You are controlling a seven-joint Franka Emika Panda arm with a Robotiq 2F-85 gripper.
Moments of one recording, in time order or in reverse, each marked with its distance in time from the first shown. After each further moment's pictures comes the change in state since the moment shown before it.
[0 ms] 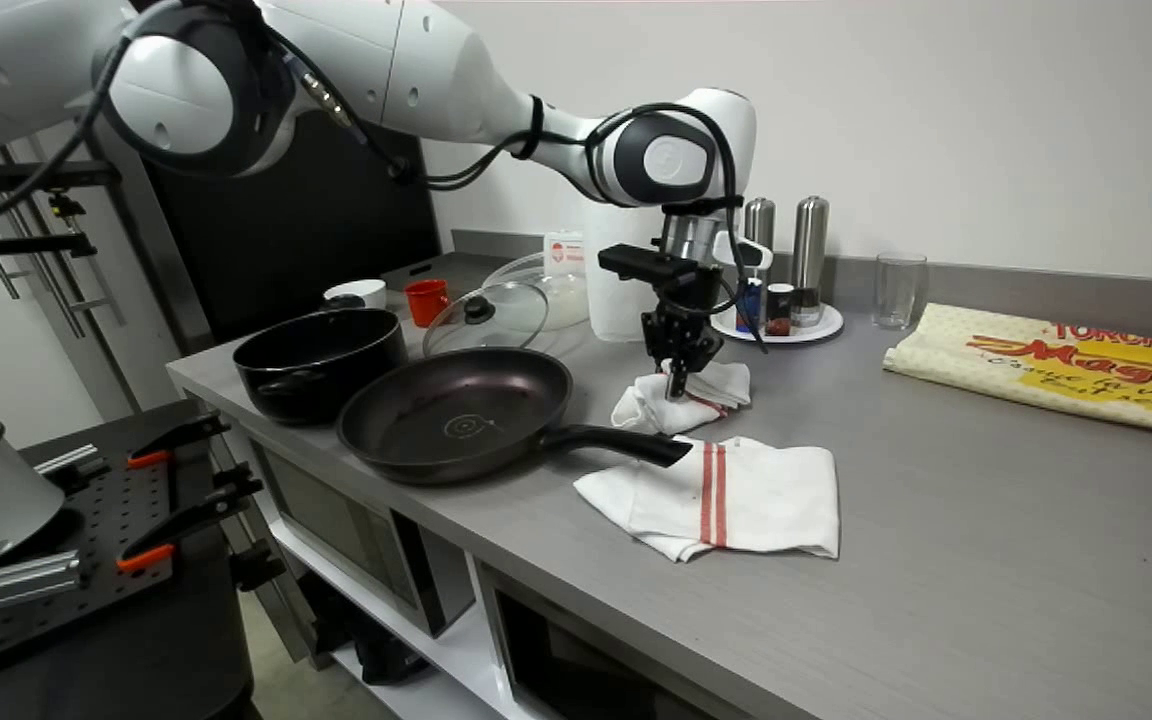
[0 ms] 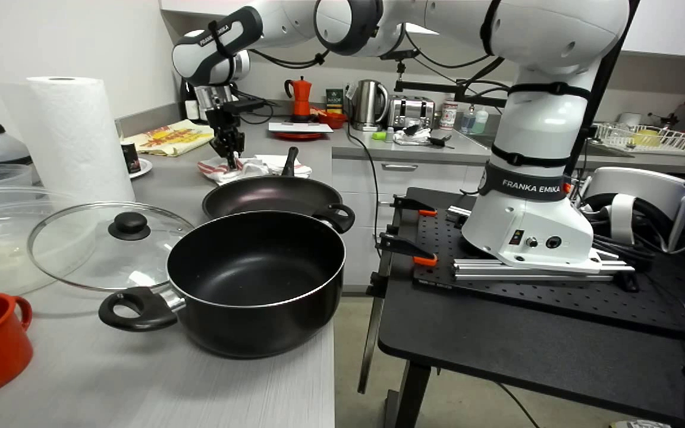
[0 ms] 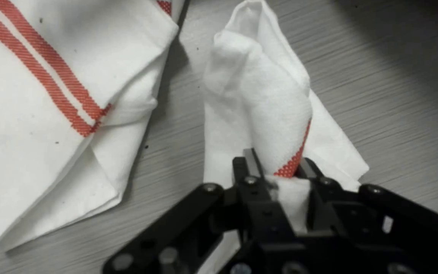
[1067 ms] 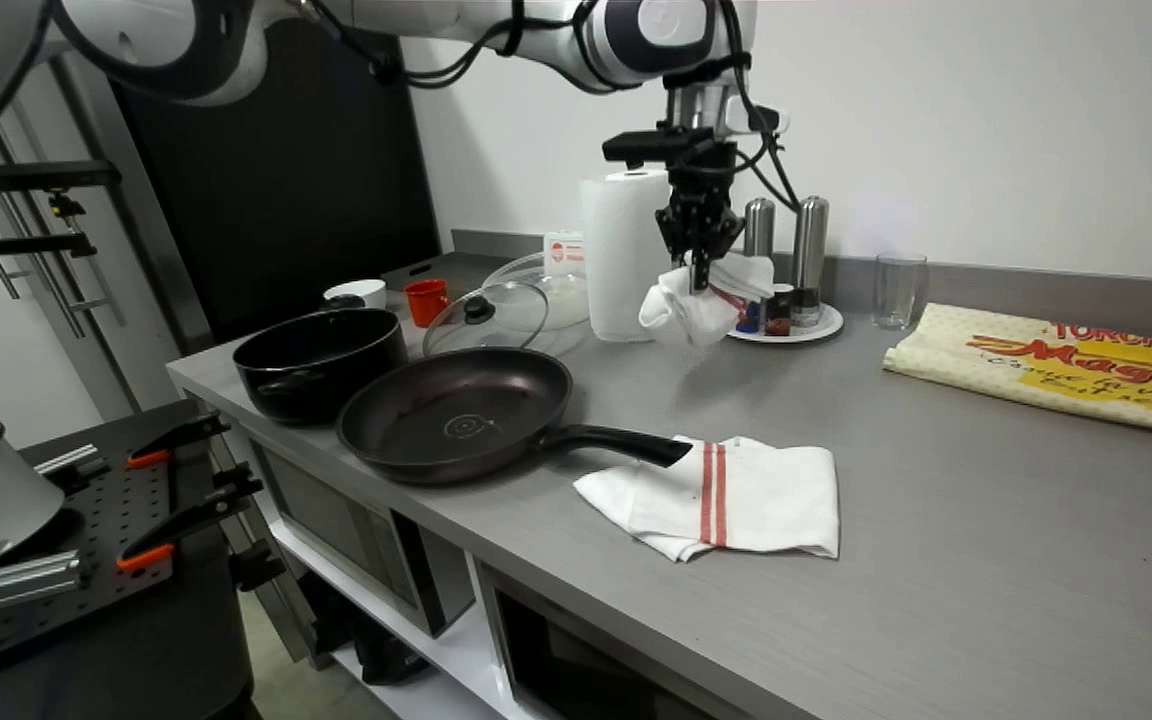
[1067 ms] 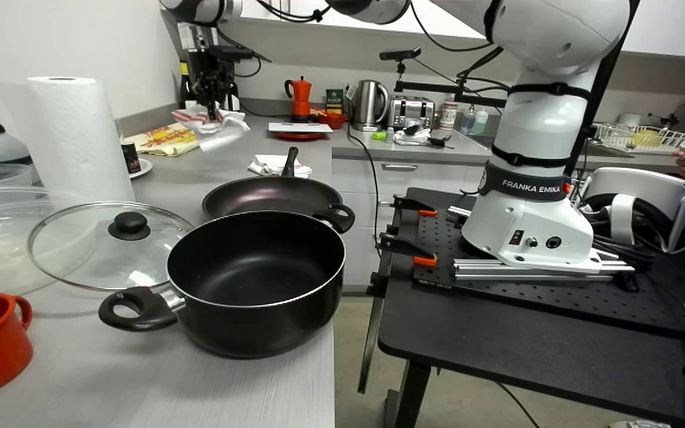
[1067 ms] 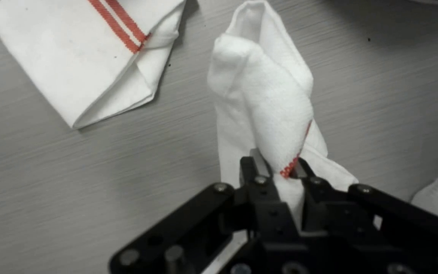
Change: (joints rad) arm 0.007 -0.182 0.023 -0.005 -0.002 -0.022 -0.036
